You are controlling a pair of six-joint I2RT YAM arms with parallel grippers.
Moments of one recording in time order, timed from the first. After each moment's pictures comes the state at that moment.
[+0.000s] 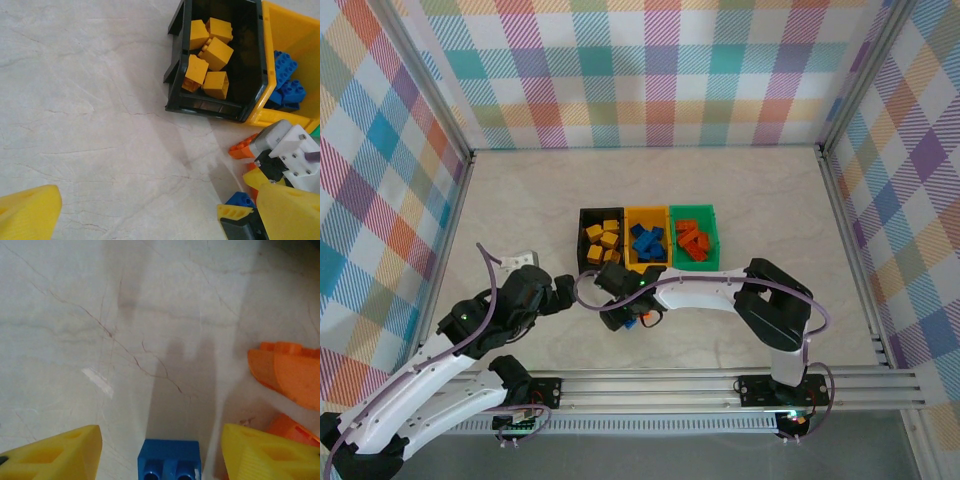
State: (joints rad) left arm -0.75 0.67 0.77 -1.00 -0.41 -0.84; right arm 1.14 1.87 1.22 -0.53 0.03 0.38
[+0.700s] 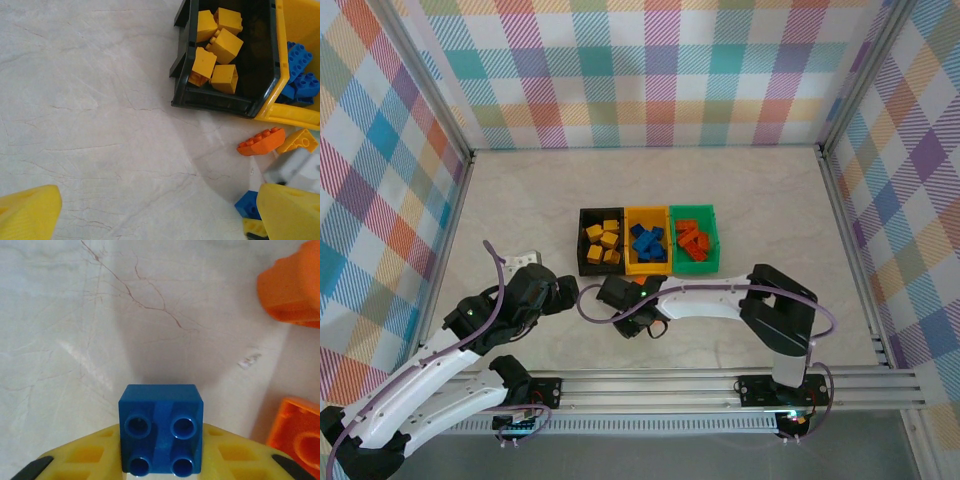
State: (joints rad) left arm -0.75 0.70 0.77 -1.00 -0.41 -0.83; right arm 1.19 1.81 1.17 -0.59 0.09 0.40
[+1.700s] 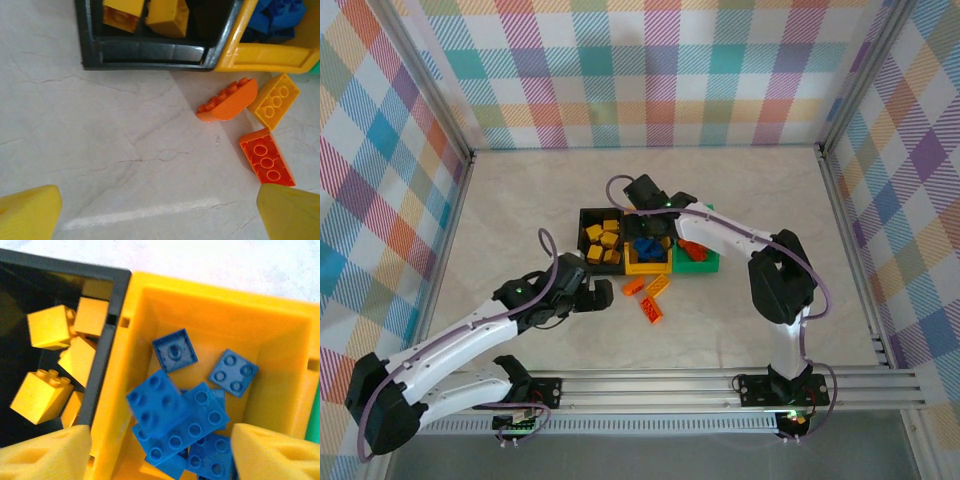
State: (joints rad) left arm -0.77 1.00 0.70 -0.69 -0.15 -0.75; right arm 0.77 1.94 1.61 -0.66 0.13 0.46
